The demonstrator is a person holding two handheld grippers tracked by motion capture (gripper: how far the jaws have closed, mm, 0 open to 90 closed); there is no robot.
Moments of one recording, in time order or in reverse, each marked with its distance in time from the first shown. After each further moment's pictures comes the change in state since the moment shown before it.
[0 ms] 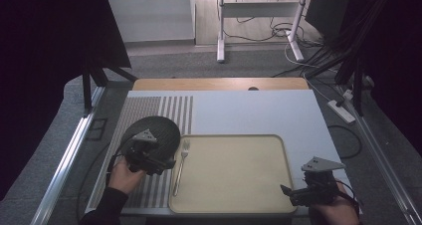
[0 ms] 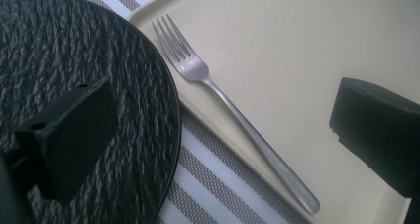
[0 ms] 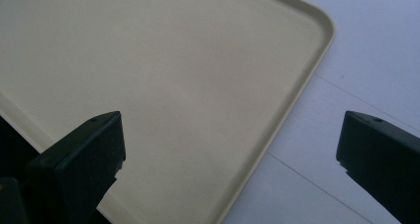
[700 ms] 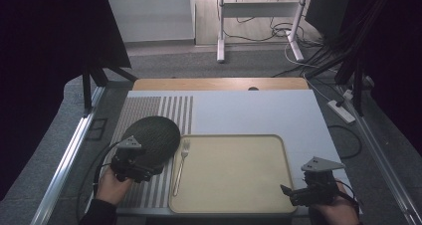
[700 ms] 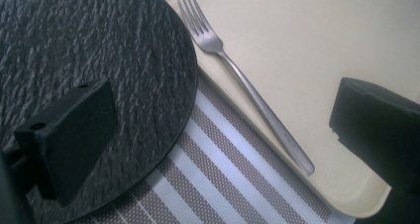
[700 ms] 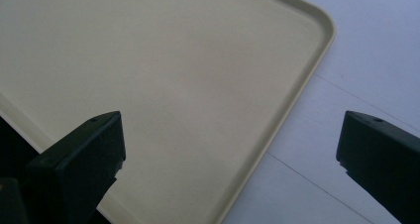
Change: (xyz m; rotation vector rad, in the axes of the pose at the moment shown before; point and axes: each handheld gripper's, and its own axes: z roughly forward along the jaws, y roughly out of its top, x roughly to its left) left arm -0.002 -0.030 -0.028 -0.040 0.047 -0.079; right arm 0.000 0.000 0.000 0.001 -0.001 0.000
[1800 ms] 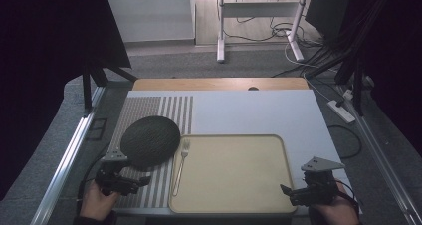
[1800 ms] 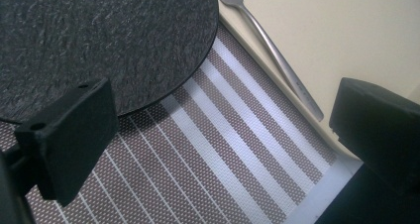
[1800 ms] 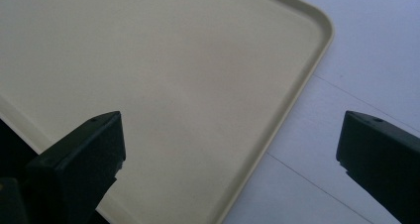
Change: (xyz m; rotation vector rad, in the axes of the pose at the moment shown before) left arm -0.002 -0.037 -0.025 0.015 0.066 -0.055; right arm 0.001 0.000 0.000 0.000 -0.006 0.002
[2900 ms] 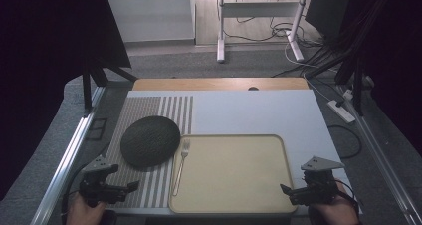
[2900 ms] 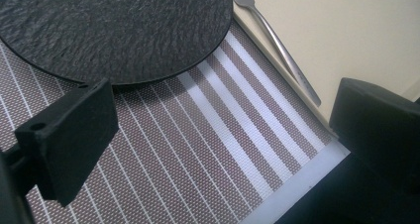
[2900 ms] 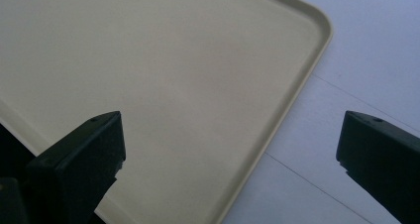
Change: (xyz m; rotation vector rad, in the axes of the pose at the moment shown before) left arm -0.004 -0.023 -0.031 -0.059 0.061 -0.044; right arm 0.000 0.001 0.001 0.005 -0.005 0.004
